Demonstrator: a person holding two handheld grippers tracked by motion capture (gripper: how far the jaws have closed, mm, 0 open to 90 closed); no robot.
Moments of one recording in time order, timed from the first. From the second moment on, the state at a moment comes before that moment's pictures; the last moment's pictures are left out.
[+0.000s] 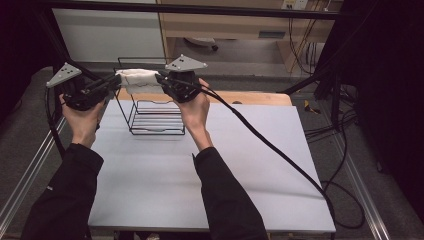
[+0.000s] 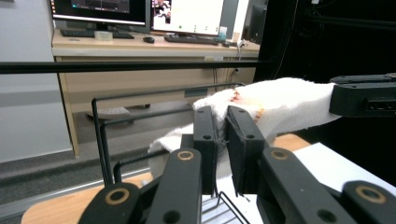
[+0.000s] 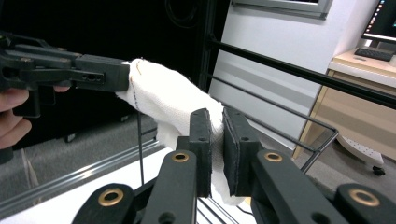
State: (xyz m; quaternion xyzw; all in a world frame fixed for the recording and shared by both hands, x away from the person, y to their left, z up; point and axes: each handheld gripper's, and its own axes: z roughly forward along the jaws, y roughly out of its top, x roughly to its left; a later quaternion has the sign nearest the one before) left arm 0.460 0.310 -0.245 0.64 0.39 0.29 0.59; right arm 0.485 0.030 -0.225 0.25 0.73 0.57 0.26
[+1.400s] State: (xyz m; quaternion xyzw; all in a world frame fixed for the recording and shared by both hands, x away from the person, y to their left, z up) left arm 0.464 0.280 -0.248 0.71 0.41 0.27 0.52; right arm 0.477 0.029 -0.251 0.24 0.76 0.55 0.25
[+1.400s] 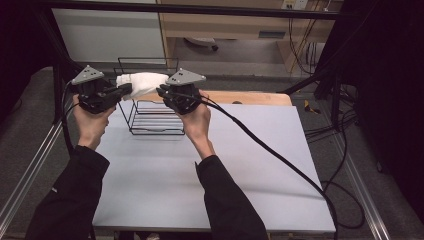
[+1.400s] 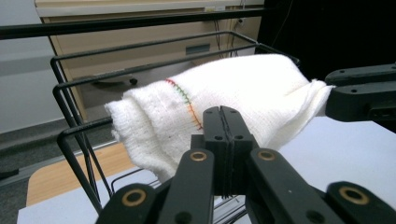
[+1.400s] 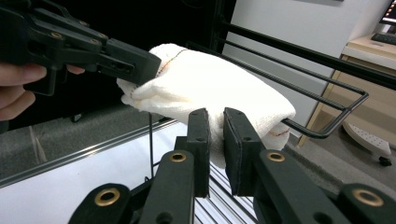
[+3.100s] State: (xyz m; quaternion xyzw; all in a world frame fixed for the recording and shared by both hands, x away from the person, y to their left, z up) left arm 0.449 0.288 -0.276 0.73 0.41 0.24 0.49; right arm 0.471 -0.003 -0.249 0.28 0.77 0.54 0.18
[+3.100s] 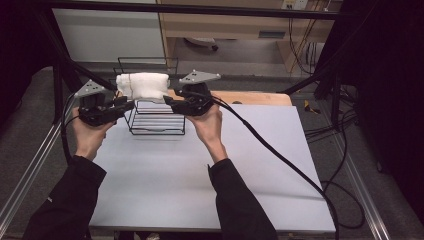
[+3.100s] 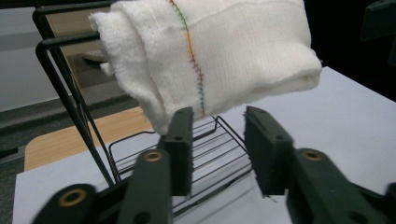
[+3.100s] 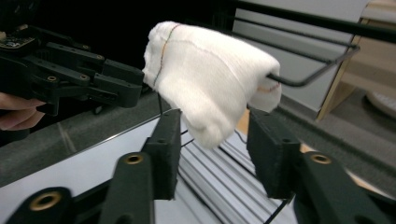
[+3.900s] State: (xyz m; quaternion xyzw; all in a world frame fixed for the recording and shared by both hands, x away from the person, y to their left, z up) left arm 0.420 0.279 -0.320 0.76 0.39 0.22 0.46; right arm 0.446 -0.112 -0.280 0.34 0.77 0.52 0.16
